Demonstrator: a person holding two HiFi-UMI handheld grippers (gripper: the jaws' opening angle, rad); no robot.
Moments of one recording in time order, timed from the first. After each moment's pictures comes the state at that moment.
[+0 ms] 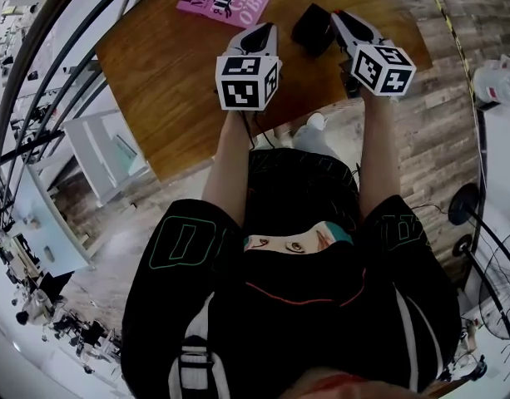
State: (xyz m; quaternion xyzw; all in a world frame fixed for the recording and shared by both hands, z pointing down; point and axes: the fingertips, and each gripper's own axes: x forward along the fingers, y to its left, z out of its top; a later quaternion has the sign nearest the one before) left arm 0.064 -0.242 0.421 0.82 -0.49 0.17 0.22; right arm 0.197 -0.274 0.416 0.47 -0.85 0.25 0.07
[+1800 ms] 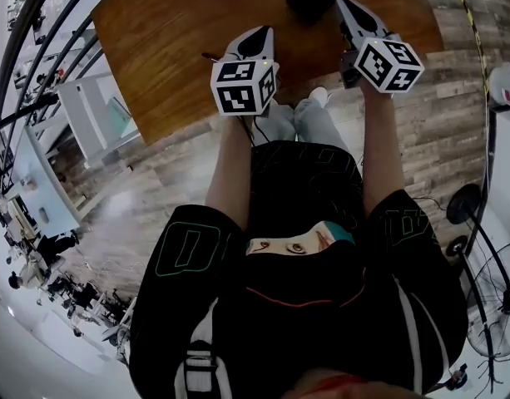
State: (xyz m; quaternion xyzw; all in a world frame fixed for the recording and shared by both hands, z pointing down) left arm 0.075 -0.160 0.470 0.77 -0.54 0.18 0.28; right arm 0.208 -0.233 0.432 0.42 -0.86 0.29 0.00
